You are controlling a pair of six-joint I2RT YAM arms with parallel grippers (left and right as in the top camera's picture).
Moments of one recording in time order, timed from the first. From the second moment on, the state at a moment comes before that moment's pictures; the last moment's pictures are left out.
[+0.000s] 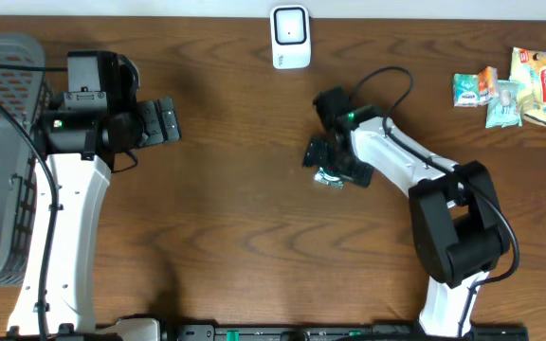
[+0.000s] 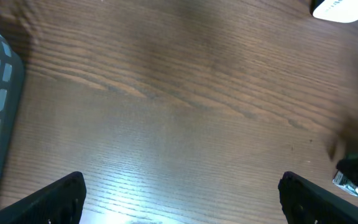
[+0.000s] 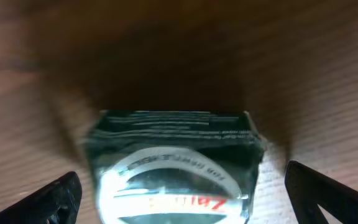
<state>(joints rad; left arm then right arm) 0.02 1.44 1.41 -1.01 0.07 -0.20 0.43 2.01 1.35 -0.80 0.00 0.80</state>
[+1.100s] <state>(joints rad) 0.02 1.44 1.41 -1.01 0.07 -0.20 0.43 1.99 1.33 -0.79 -0.06 0.77</state>
